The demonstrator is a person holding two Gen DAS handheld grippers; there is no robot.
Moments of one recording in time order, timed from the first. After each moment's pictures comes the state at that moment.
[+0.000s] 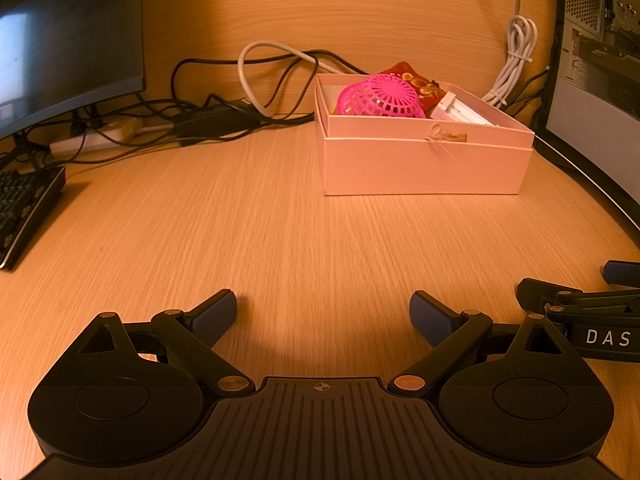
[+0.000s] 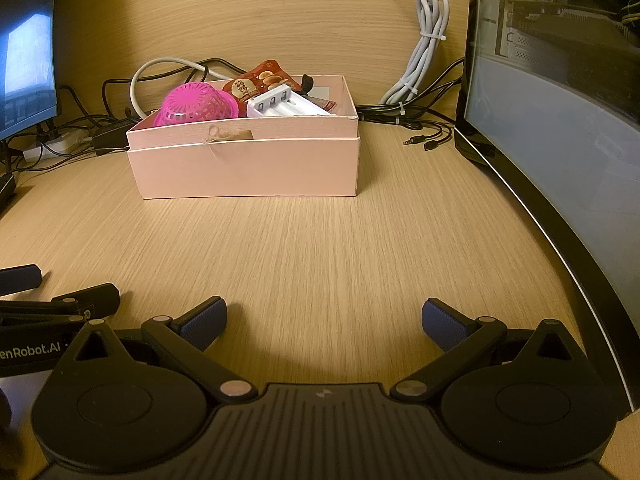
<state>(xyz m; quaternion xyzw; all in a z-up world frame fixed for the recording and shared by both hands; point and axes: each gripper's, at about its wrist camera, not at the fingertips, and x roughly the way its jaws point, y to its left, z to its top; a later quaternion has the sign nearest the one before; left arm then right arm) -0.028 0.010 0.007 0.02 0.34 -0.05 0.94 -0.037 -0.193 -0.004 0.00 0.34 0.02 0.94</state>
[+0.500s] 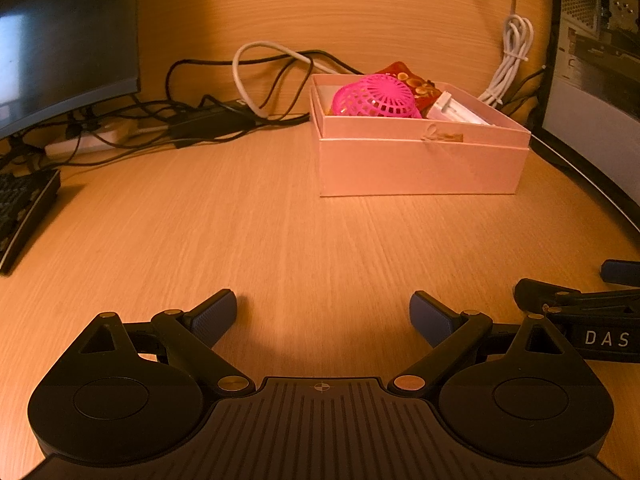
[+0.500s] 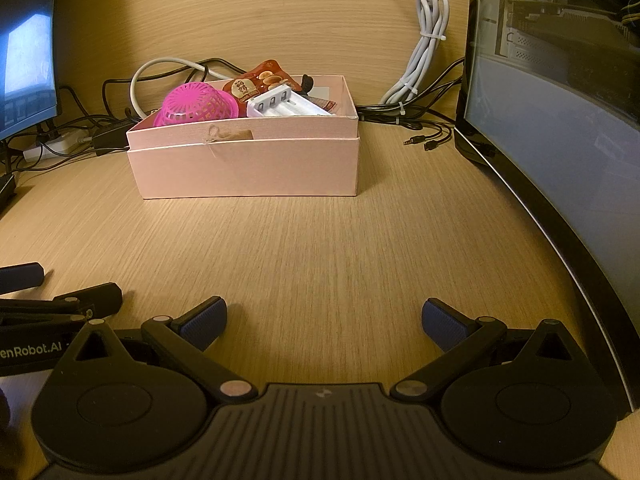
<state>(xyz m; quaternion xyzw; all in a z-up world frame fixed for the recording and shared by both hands) -0.027 0.011 0.006 0.02 0.34 -0.05 0.94 -0.037 -0.193 -0.004 0.00 0.34 0.02 0.94</state>
